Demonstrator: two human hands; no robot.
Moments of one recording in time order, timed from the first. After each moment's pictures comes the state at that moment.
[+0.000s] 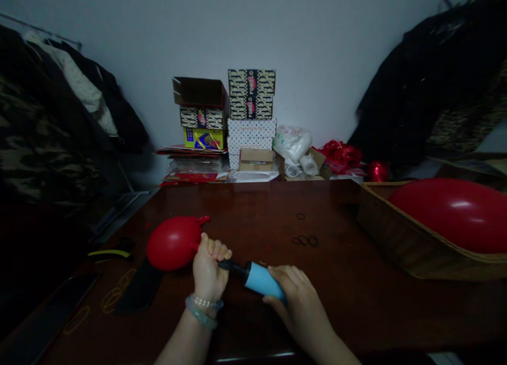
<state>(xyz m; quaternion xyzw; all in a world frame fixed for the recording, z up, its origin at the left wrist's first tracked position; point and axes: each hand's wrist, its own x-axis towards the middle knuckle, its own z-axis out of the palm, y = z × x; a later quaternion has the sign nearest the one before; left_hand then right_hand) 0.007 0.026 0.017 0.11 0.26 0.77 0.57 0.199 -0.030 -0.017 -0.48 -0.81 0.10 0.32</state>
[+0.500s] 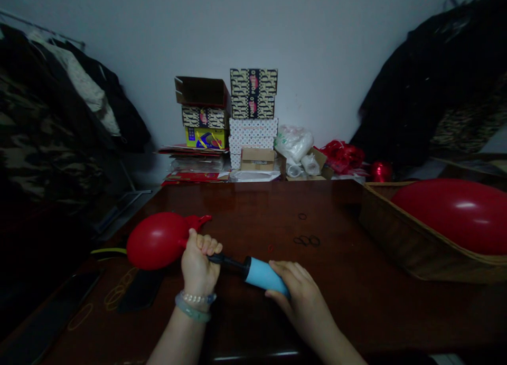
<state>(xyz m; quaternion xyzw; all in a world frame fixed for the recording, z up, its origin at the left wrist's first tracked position) -0.018 0.027 0.034 0.12 0.26 0.80 0.53 0.202 -0.023 -0.017 -0.46 -0.82 0.07 0.34</state>
